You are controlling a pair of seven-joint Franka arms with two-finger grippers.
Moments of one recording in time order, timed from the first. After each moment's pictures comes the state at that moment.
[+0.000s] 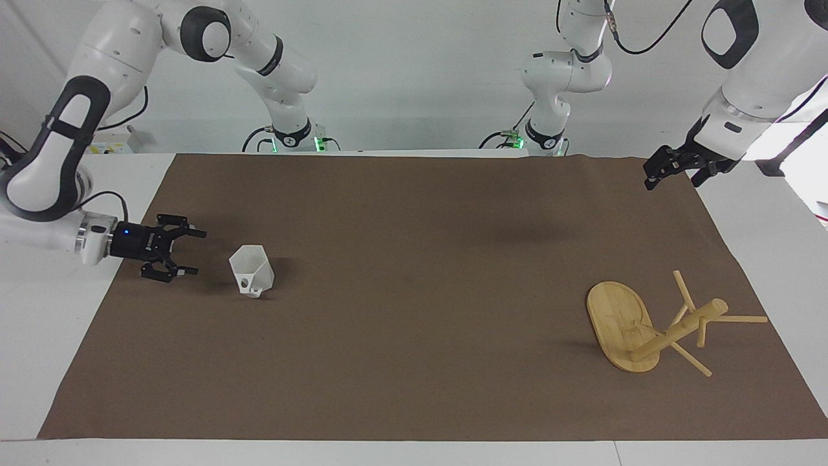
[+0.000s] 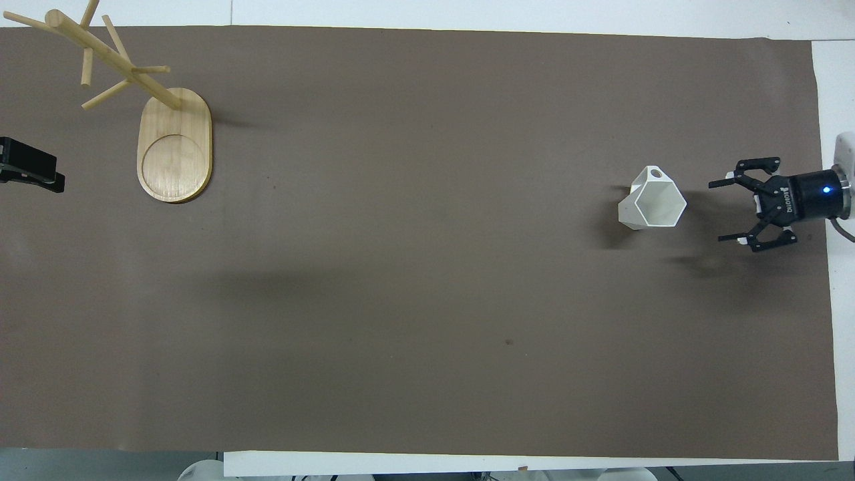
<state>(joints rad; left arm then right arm) -0.17 0.02 0.11 -1.56 0.02 1.49 -0.01 -0.46 0.63 -0.09 -1.62 0.87 1.36 -2.39</state>
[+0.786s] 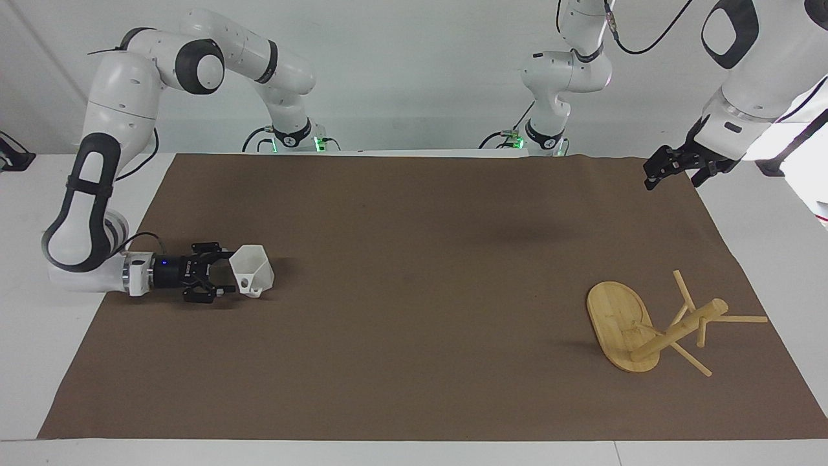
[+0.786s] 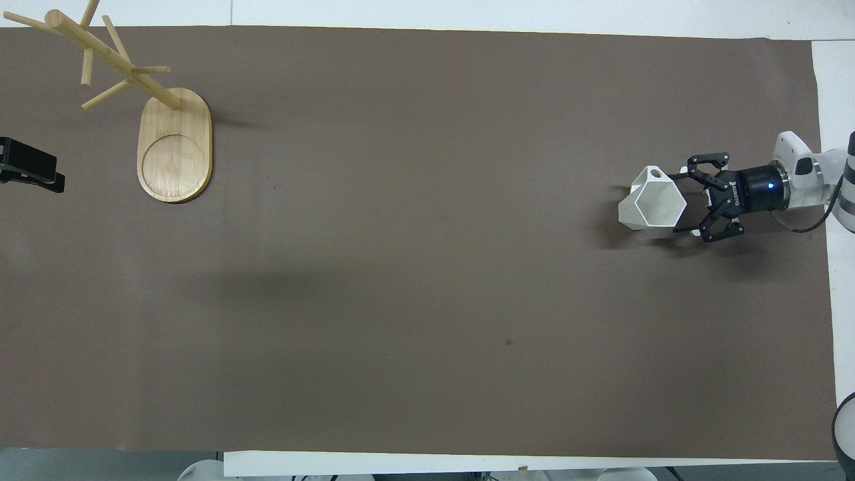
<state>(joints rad) -0.17 0.02 0.11 -1.56 0.02 1.49 -0.01 -0.48 0.74 0.01 -1.58 0.96 1.35 -2.50</state>
